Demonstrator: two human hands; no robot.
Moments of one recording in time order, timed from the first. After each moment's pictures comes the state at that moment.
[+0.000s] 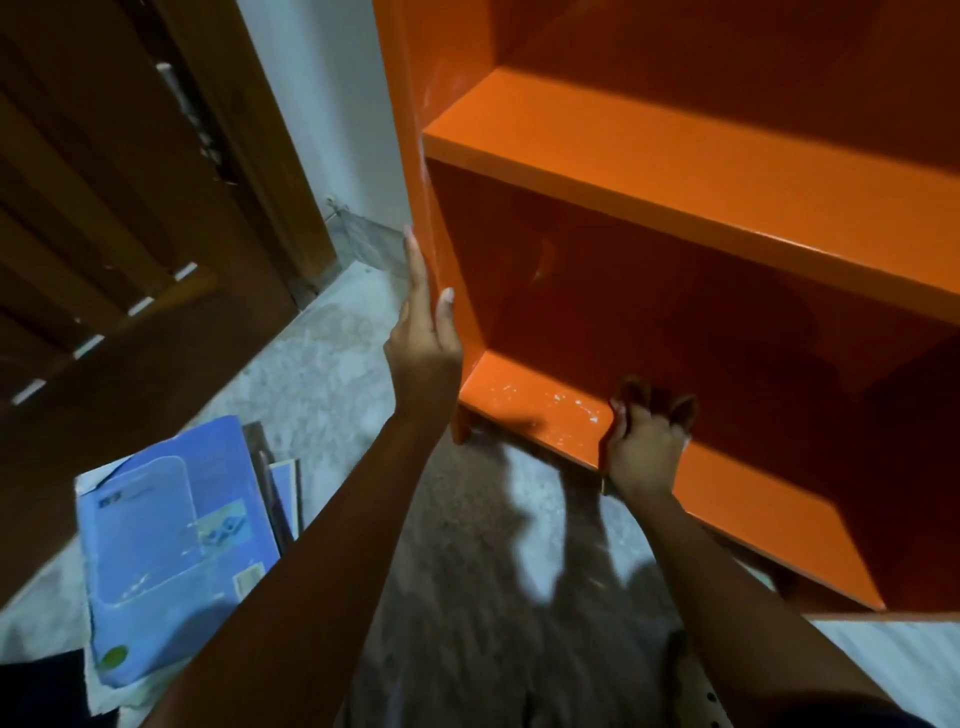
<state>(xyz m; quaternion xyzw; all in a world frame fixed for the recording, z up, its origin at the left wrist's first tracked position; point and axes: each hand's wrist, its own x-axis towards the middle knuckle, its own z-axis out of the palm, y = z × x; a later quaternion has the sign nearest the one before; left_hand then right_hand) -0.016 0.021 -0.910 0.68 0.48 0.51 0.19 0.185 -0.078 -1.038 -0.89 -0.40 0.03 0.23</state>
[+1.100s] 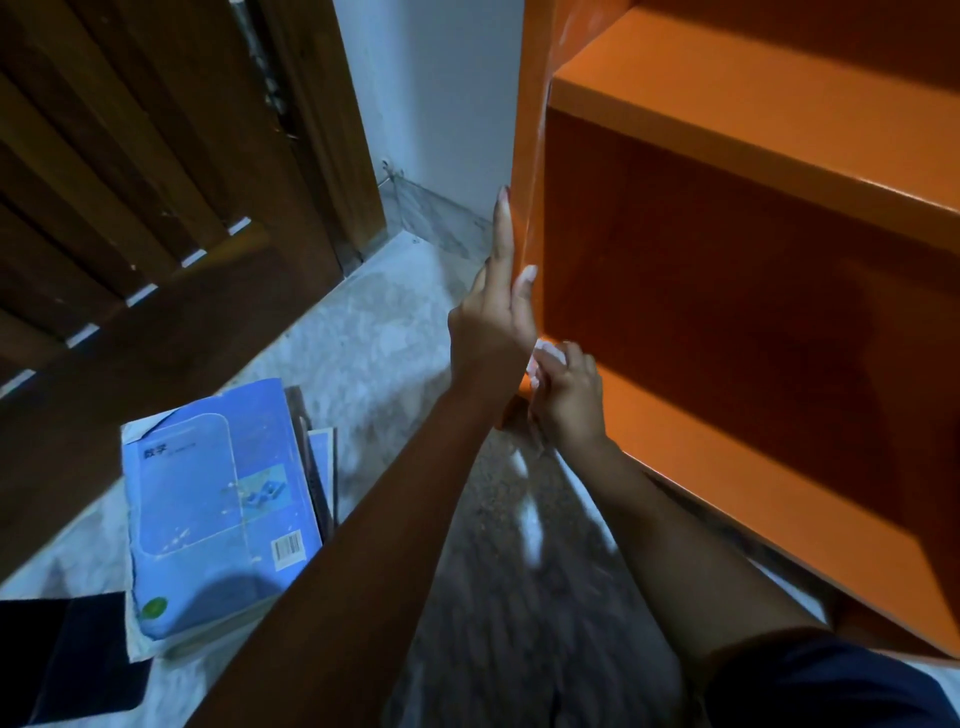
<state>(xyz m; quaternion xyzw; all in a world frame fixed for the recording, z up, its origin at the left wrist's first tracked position) -0.019 0.029 -0.908 0.72 0.46 0.51 0.13 0.080 0.005 -1.032 -0.74 -0.60 0.06 0.29</state>
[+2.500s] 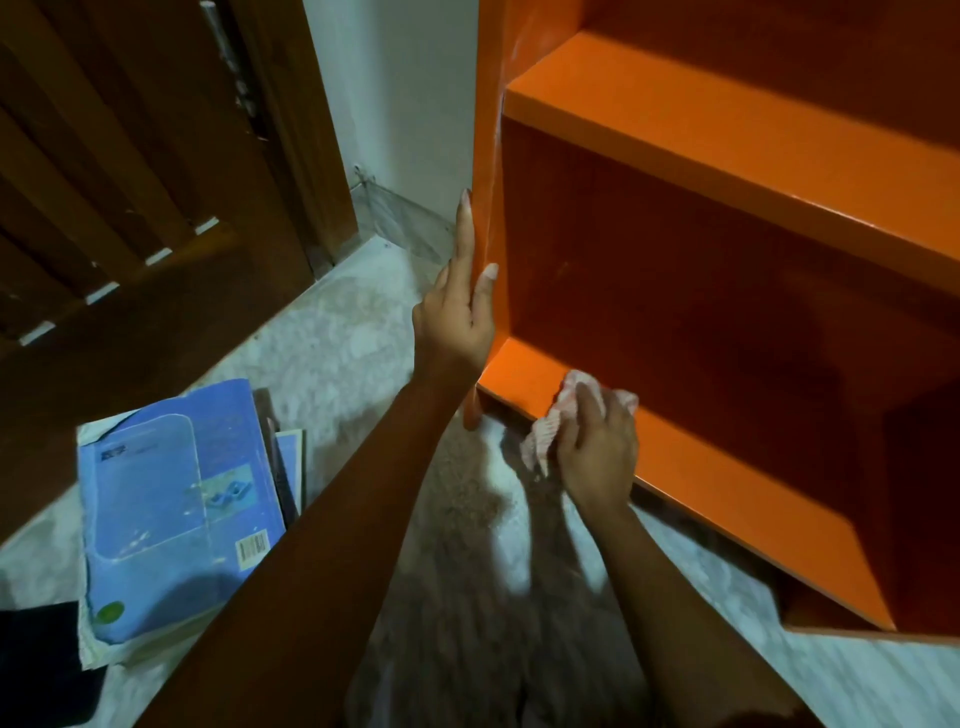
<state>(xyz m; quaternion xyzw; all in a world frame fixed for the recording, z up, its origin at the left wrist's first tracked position) -0.027 0.032 -0.916 0.72 0.42 0.52 0.19 0.106 -0.078 -1.017 -0.83 -0.49 0.05 0.27</state>
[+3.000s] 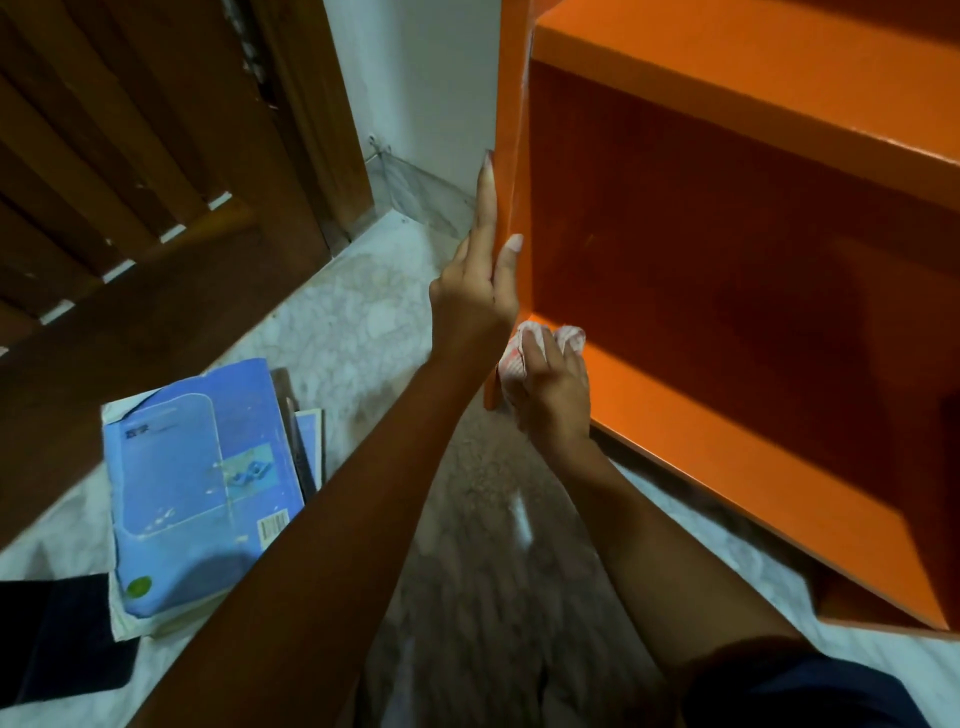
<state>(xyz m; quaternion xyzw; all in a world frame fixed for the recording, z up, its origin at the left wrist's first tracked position) -0.024 0.031 -0.914 0.71 0.45 0.52 0.16 0.073 -0.009 -1.038 -0.76 -0.61 0.12 0.18</state>
